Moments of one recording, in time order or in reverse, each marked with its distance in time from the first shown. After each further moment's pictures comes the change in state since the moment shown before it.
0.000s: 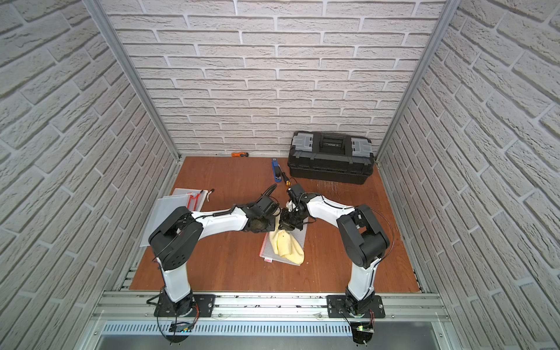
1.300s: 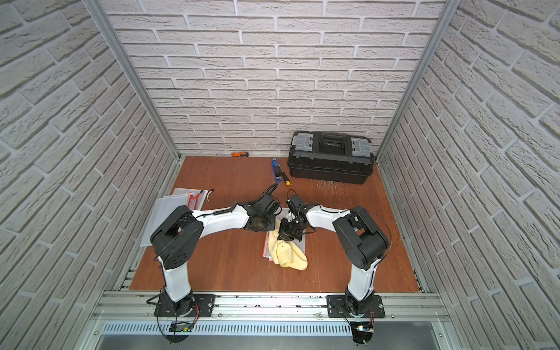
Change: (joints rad) left arm 0.007 0.014 0.047 -0.073 -0.011 0.020; right arm 0.007 -0.079 -0.198 0.126 -0.034 0.066
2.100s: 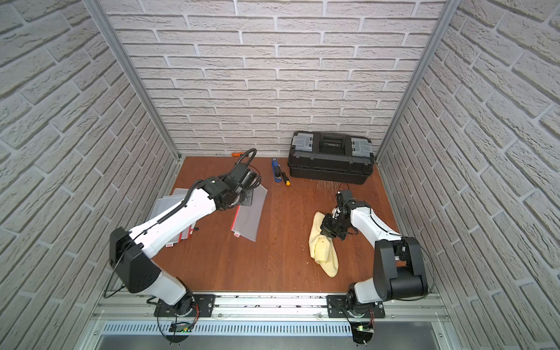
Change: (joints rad) left arm 0.096 -0.325 0.370 -0.553 -0.335 0.278; right arm -0.436 -0.333 -0.084 -0.384 0.138 -0.273
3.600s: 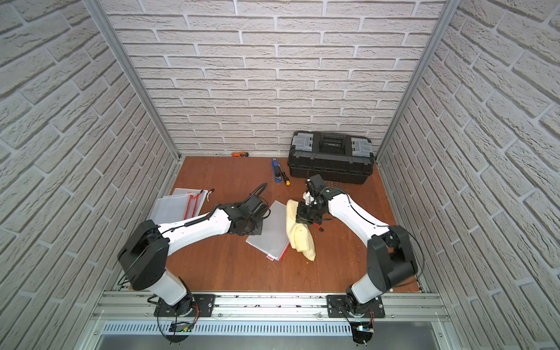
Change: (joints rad) left arm -0.093 0.039 -0.552 0.378 0.304 -0.269; right arm 0.373 0.191 0.368 -0.016 0.013 0.041
